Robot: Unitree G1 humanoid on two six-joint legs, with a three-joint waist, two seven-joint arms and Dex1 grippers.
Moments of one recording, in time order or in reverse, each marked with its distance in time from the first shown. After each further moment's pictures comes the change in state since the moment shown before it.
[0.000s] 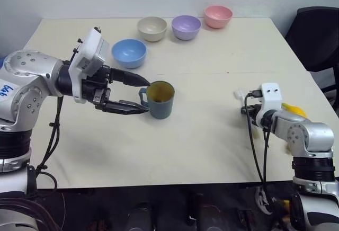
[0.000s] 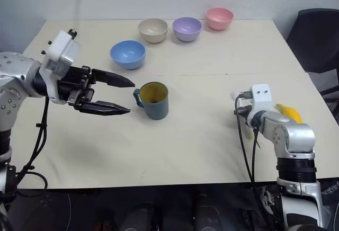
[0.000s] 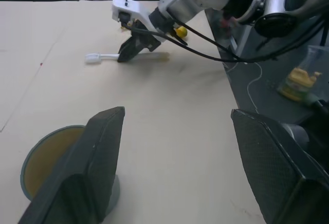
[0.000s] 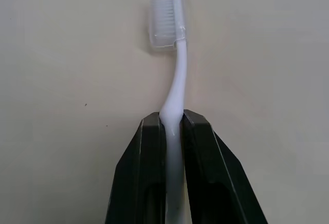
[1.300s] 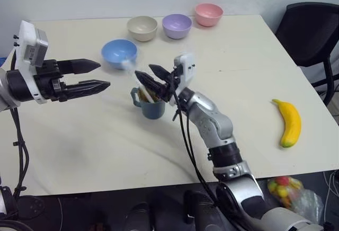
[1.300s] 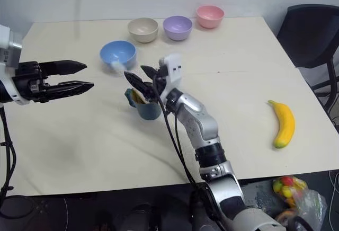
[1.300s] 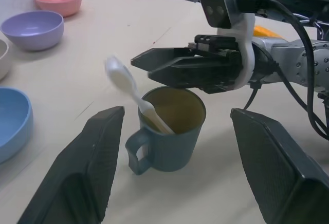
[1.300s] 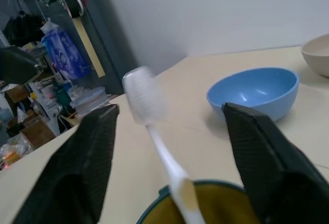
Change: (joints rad) left arm 0.206 0.119 0.322 0.015 -0.059 0.093 0.185; right arm -0.198 0.605 0.163 0.081 0.128 -0.562 0.341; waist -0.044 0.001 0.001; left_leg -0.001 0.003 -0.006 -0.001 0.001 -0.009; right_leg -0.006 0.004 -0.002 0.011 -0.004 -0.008
